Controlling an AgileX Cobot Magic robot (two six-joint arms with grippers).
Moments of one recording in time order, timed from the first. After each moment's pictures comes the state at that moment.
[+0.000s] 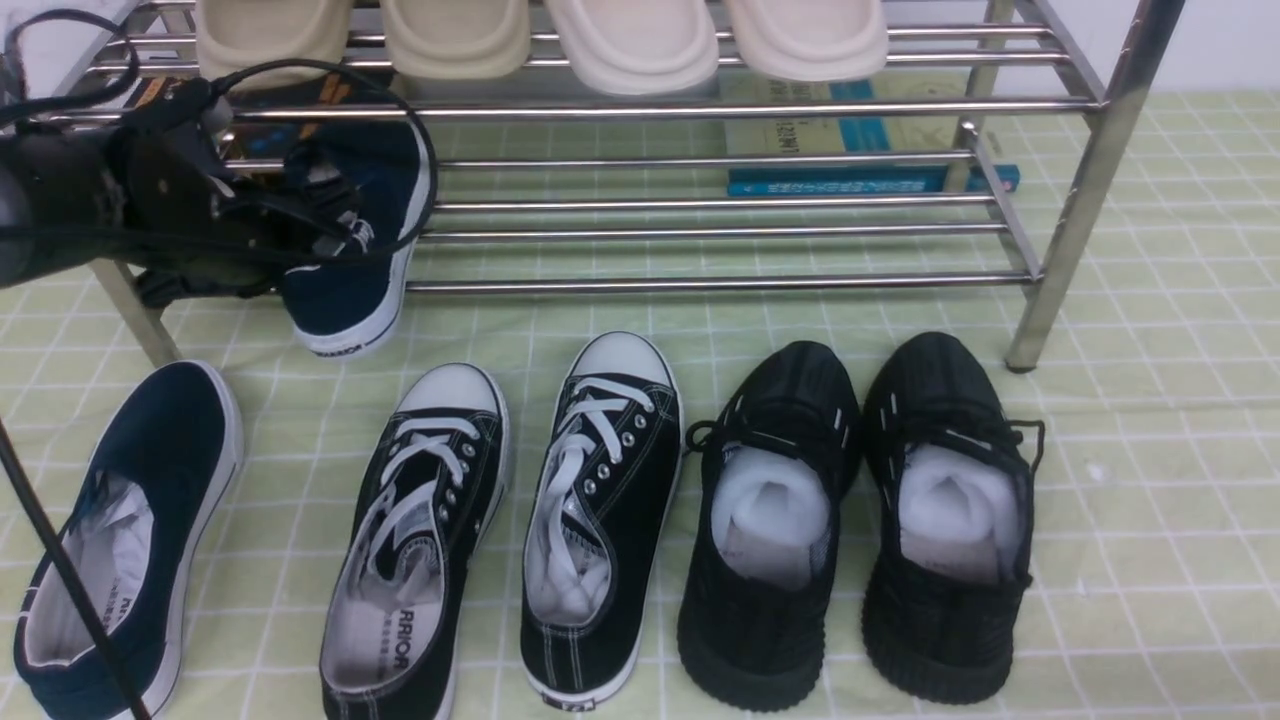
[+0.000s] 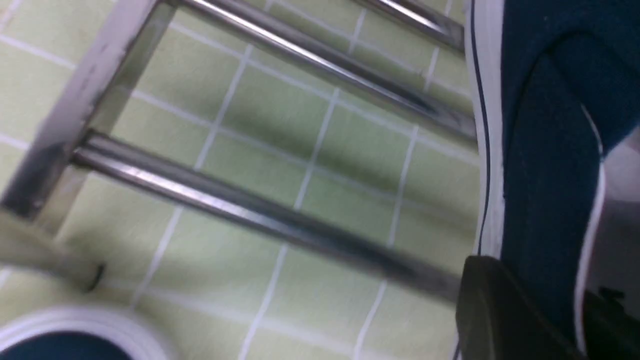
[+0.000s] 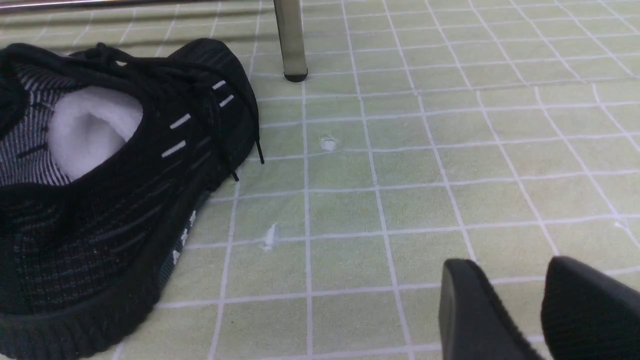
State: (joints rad) right arm -0.03 -0.01 0.01 0.02 0.39 0.09; left arm -0.05 1.84 -1.28 -0.07 0.26 -0.35
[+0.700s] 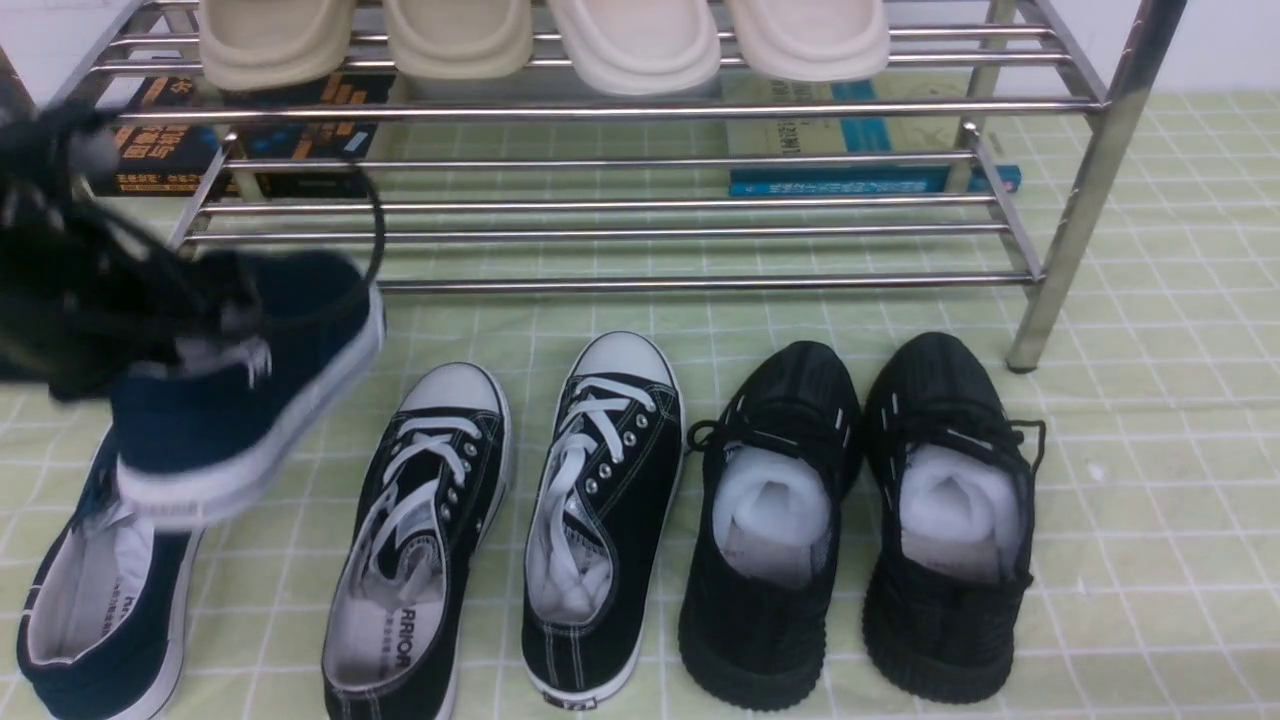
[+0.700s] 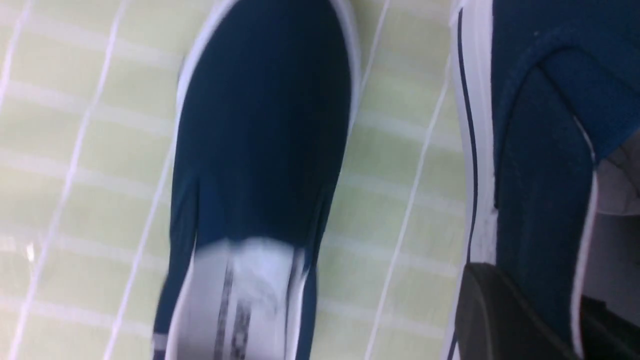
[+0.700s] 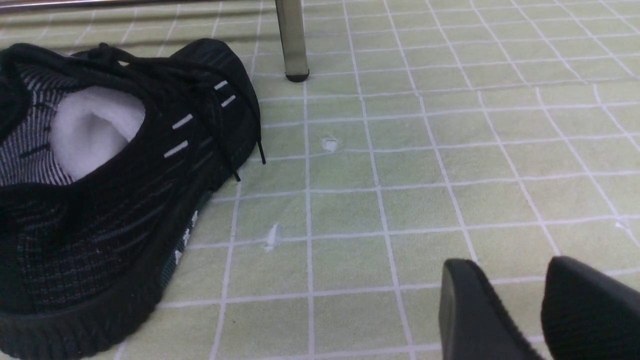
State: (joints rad) right arm -0.03 -0.01 0.01 0.02 0.39 0.09; left arm -0.05 1.40 -1.08 0.03 0.84 -0.36
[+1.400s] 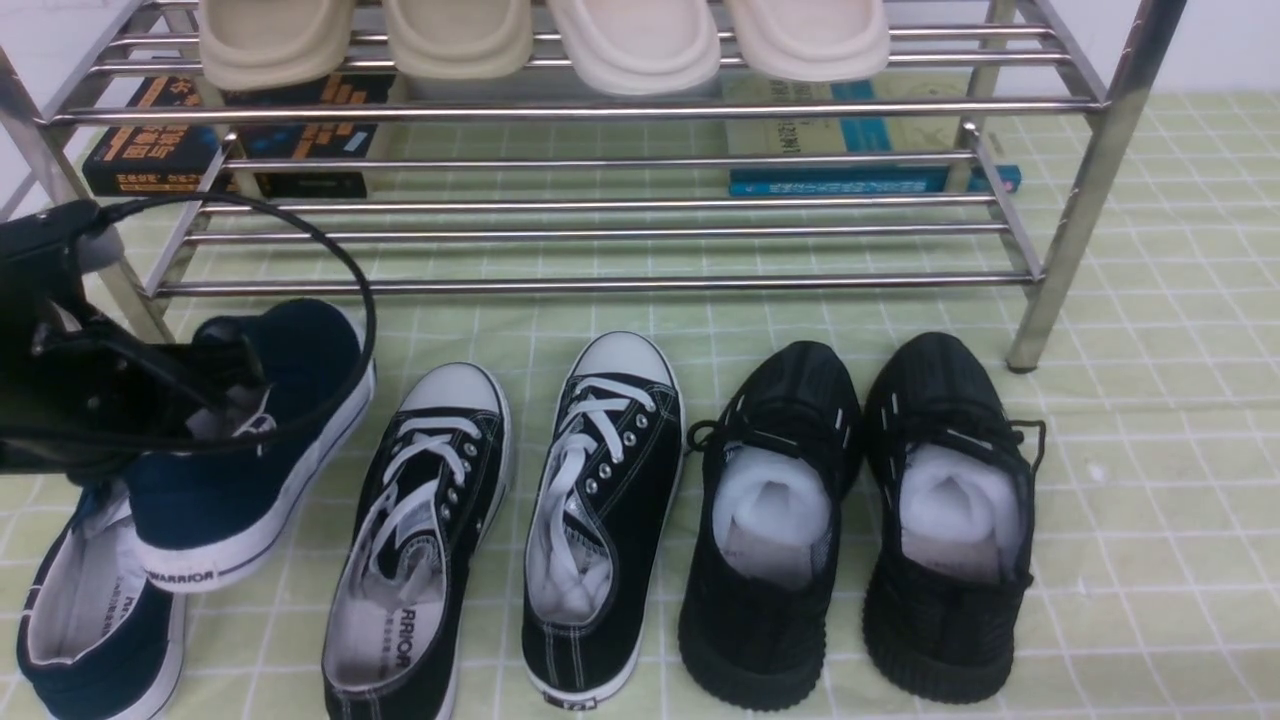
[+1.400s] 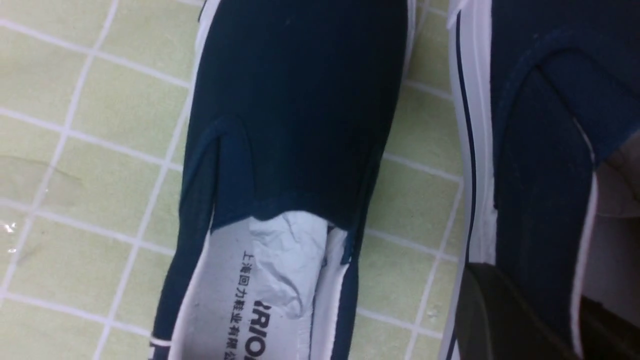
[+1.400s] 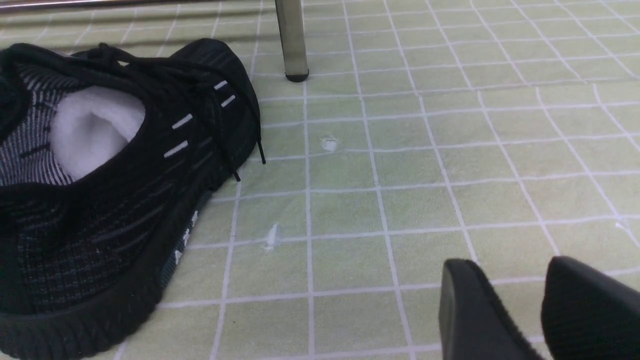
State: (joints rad) right arm -0.03 -0.01 0.01 0.02 0.39 0.09; left arm -0.05 1.38 -0.92 0.08 0.64 -0.42
